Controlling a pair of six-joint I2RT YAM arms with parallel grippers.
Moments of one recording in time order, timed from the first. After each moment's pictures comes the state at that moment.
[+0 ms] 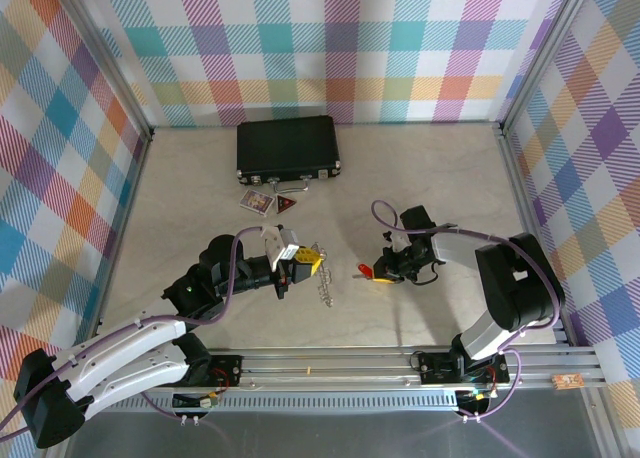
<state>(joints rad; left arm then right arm) -0.81 0.82 0.55 0.10 0.41 -0.10 0.36 1.59 0.71 -0.45 -0.63 0.40</state>
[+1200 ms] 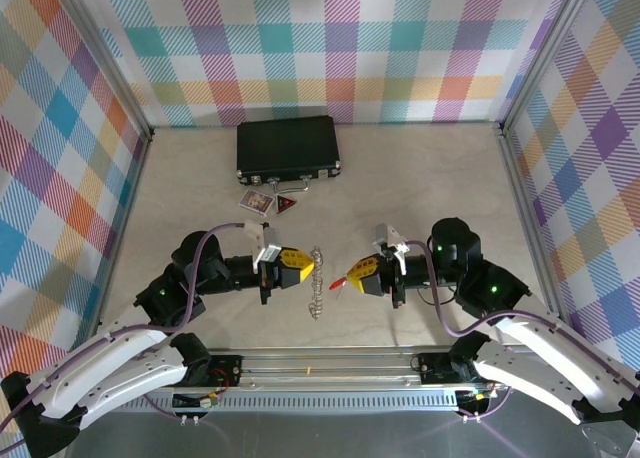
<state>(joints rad) -0.81 0.71 0.70 -0.09 0.57 -0.15 0.80 0.74 0.78 -0.33 -0.74 0.07</state>
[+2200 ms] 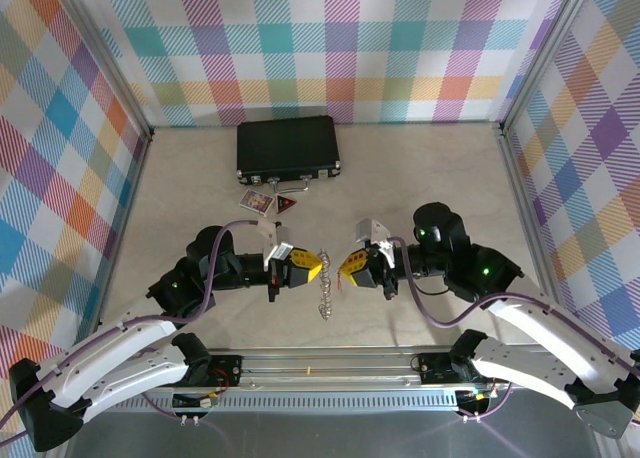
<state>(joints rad) -0.82 0.78 0.69 -0.04 0.59 -0.15 0.83 0.88 0.94 -0.51 -0.65 -0.12</state>
